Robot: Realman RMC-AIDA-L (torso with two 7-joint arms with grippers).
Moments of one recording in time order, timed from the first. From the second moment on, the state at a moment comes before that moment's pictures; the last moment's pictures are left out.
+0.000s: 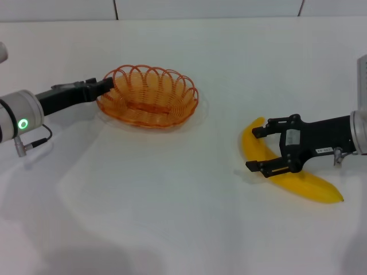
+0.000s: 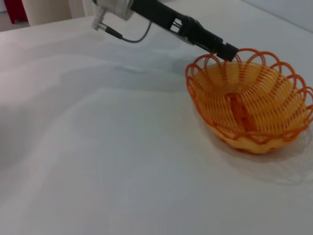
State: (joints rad) left arm -0.70 -2.04 0.82 0.27 1.65 0.85 -1.50; right arm 0.46 2.00 -1.04 -0.74 -2.02 -1.39 1.35
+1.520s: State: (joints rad) left arm -0.38 -2.03 0.82 0.49 1.62 1.27 -1.06; right arm 0.46 2.03 -1.04 -0.81 -2.01 -1.35 1.38
